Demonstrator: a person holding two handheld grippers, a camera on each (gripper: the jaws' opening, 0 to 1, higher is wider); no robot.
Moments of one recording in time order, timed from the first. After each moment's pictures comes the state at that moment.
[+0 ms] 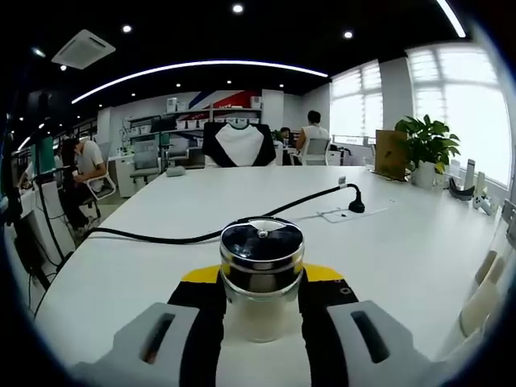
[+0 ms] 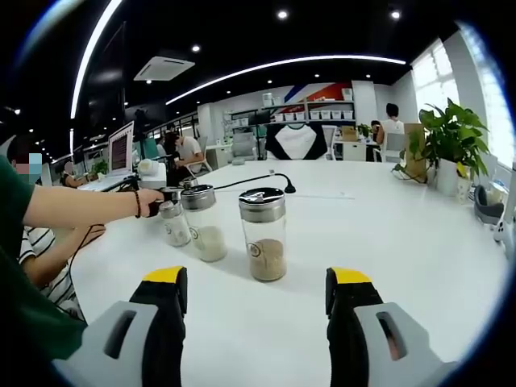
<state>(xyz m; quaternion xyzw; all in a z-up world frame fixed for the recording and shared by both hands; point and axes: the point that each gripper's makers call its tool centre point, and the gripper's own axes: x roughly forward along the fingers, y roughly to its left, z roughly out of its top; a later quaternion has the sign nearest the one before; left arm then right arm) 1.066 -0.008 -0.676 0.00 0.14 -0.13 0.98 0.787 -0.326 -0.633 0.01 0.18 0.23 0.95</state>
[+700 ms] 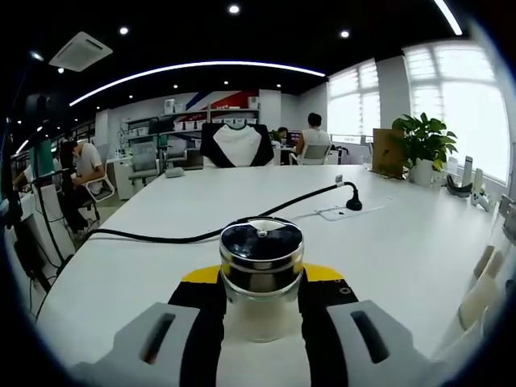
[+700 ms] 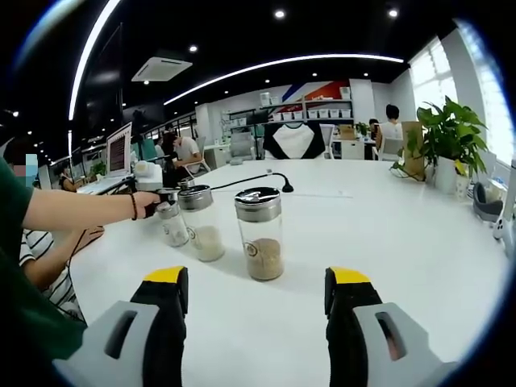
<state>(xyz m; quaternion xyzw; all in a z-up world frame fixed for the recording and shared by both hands) 1.056 -0.008 -0.681 0.01 0.14 -0.14 0.98 0.788 -0.329 -0.634 0.01 0.19 0.23 0.96</state>
